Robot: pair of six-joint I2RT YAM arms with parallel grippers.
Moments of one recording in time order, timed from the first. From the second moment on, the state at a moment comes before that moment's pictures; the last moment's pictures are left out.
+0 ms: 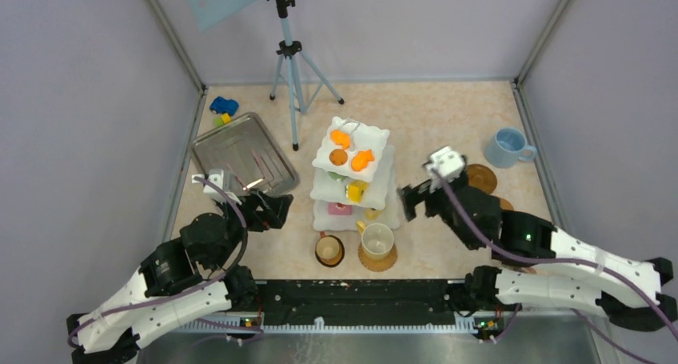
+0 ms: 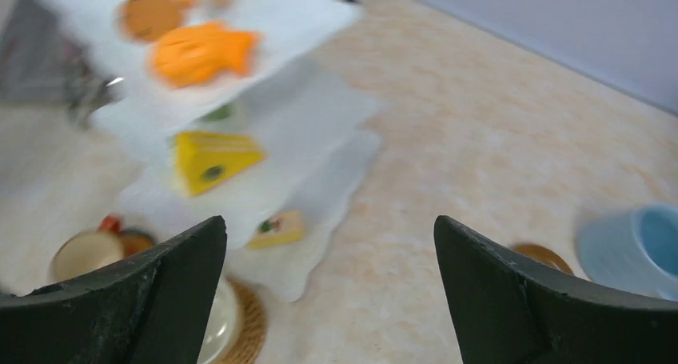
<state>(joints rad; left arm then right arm) -1.04 0.34 0.78 -0.67 -0.62 -0.67 1.29 0.78 0.95 -0.53 0.67 0.07</state>
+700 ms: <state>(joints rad) -1.04 0.35 0.78 -0.67 -0.62 -0.66 -0.02 1.36 0.83 -0.39 0.11 0.47</state>
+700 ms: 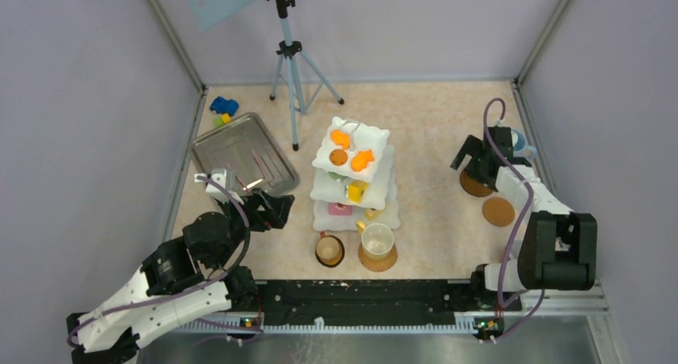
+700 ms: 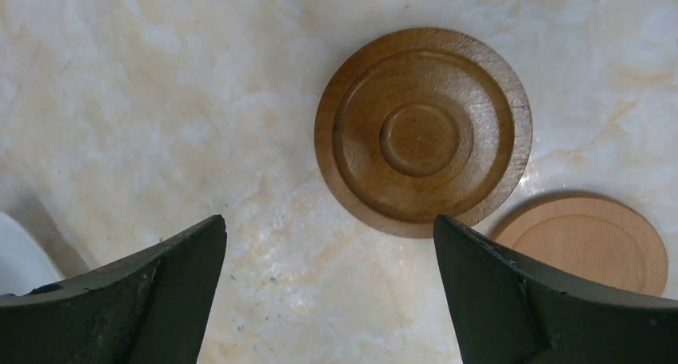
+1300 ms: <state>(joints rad) -1.04 0.36 0.79 -0.67 -0.61 -0.66 -0.09 1.66 0.92 -0.19 0.06 0.55</state>
